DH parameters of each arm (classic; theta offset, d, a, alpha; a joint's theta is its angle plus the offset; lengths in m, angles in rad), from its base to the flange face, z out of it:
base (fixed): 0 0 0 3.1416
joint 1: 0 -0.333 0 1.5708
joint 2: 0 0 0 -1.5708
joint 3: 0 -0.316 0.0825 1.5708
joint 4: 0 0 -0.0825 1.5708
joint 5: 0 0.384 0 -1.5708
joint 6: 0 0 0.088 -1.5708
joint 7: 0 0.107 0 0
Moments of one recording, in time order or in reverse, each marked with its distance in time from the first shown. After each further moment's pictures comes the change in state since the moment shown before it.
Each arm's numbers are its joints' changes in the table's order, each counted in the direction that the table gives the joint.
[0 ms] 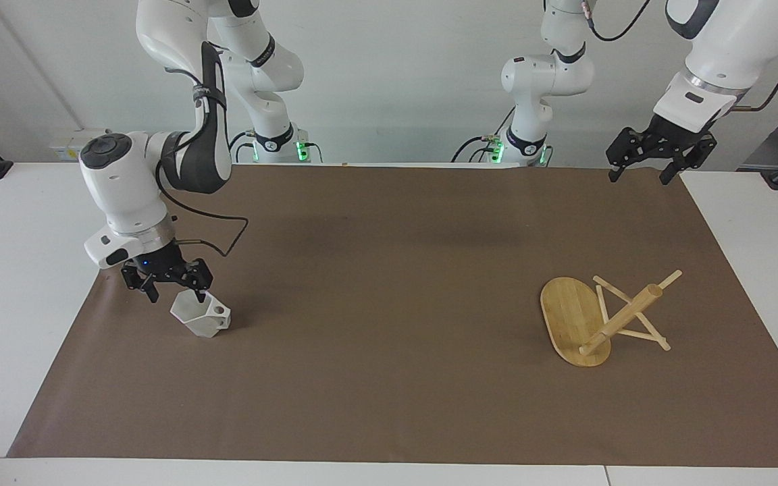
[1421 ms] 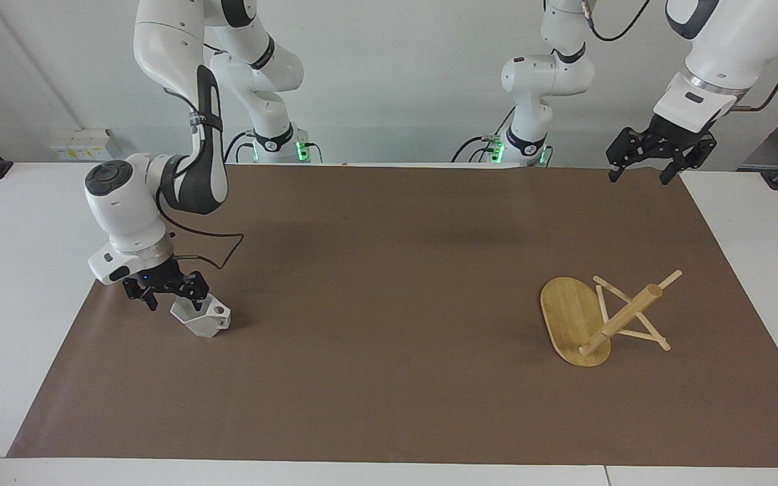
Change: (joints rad) left arm 0.000 0.000 0.000 0.000 0.000 0.000 0.000; right arm 0.016 0.061 0.035 0.046 0.002 -0.076 -0.020
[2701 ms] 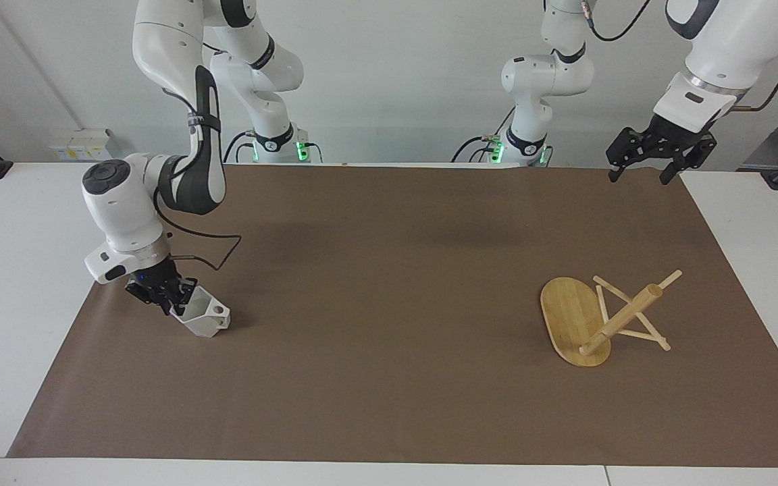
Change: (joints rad) left arm 0.000 0.000 0.000 0.000 0.000 0.000 0.000; right arm -0.002 0.000 0.003 0.002 0.001 -0.012 0.005
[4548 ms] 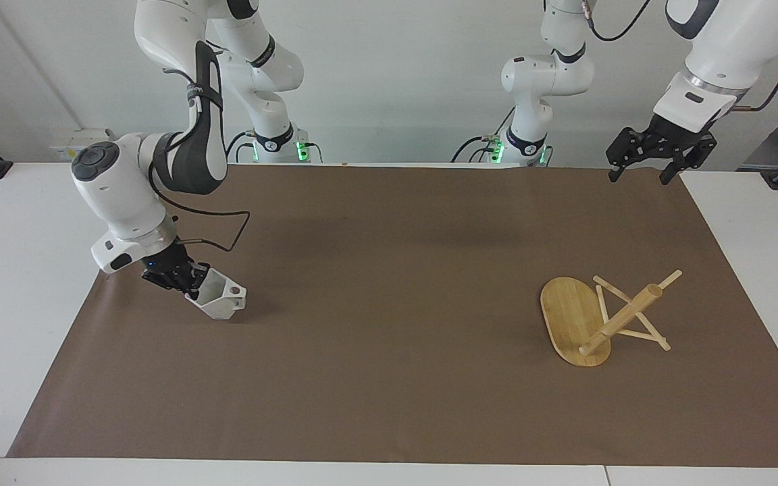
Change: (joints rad) left arm 0.000 0.000 0.000 0.000 0.000 0.000 0.000; right arm -0.013 -0.056 -0.040 -0.074 0.140 0.243 0.016
